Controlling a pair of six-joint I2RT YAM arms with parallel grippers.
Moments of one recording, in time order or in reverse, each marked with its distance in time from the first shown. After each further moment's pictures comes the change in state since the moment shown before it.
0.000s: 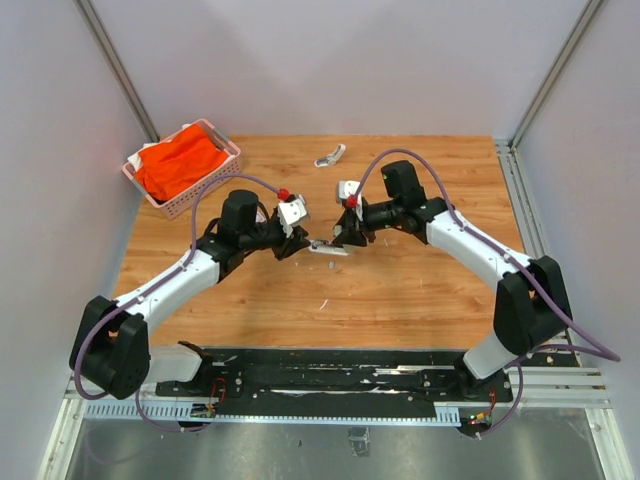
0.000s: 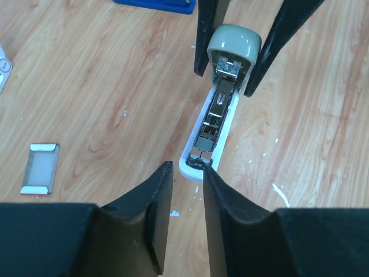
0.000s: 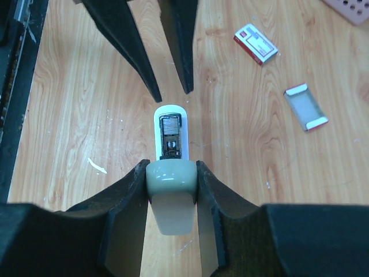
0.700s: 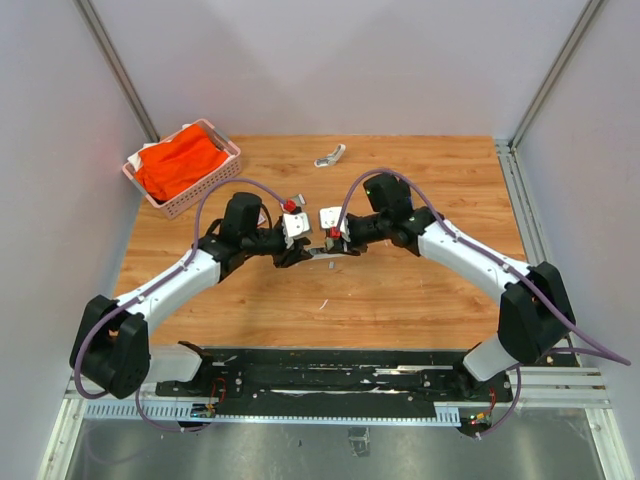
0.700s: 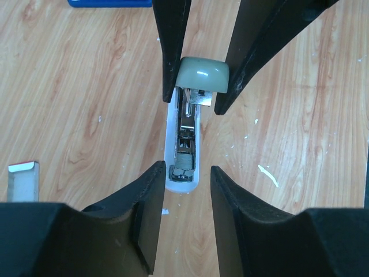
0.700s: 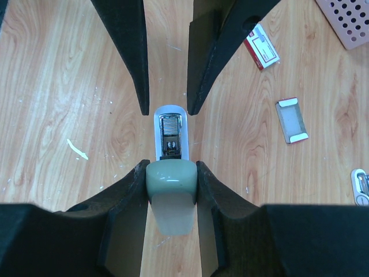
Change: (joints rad) left arm -0.008 0.002 0.015 -0.119 0.121 0.167; right arm 0.134 -0.060 -0.034 -0.058 0.169 -0.264
